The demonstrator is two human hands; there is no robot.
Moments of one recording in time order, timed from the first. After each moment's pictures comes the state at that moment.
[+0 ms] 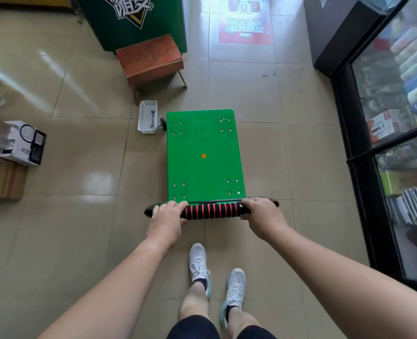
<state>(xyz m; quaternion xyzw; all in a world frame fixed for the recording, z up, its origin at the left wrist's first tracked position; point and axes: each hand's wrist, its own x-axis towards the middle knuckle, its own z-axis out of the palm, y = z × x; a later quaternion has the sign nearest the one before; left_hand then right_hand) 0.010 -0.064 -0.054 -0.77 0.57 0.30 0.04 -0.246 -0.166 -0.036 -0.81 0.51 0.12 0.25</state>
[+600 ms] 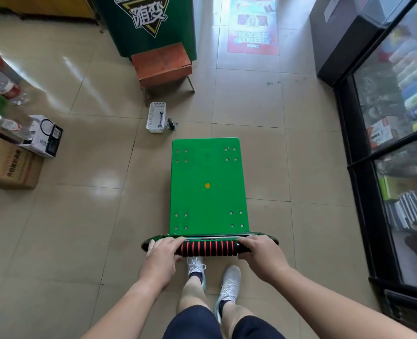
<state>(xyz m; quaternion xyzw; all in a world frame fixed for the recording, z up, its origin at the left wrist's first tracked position) -0.062 0.084 -0.046 -0.79 0.51 0.34 0.00 -0.324 -0.039 -0.034 -0.82 0.46 0.12 0.30</state>
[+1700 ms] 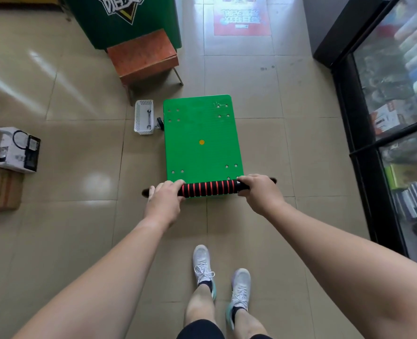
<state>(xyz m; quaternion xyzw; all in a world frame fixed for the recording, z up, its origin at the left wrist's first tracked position) 0.038 -0.137 -0.048 -0.79 0.54 0.29 -0.01 -0.212 -0.237 -0.039 -0.78 0.55 0.07 0.29</state>
